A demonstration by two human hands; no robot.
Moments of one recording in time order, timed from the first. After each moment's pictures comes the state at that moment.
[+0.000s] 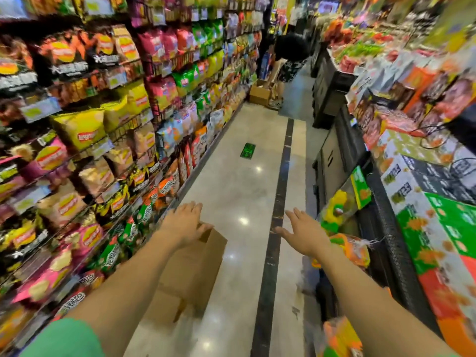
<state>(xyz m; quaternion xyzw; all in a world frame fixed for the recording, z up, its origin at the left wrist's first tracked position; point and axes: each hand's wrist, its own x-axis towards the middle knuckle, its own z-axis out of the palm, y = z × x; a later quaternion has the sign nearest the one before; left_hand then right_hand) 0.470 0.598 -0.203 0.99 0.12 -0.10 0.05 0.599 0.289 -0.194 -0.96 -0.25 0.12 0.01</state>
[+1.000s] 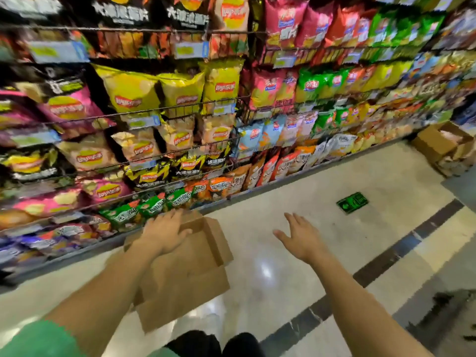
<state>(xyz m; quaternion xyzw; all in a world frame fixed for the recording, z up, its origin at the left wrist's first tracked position) 0.722 0.715 -0.316 0.81 0.54 -0.14 0.20 1.059 0.579 -0.266 -0.81 -0.54 0.21 -0.08</state>
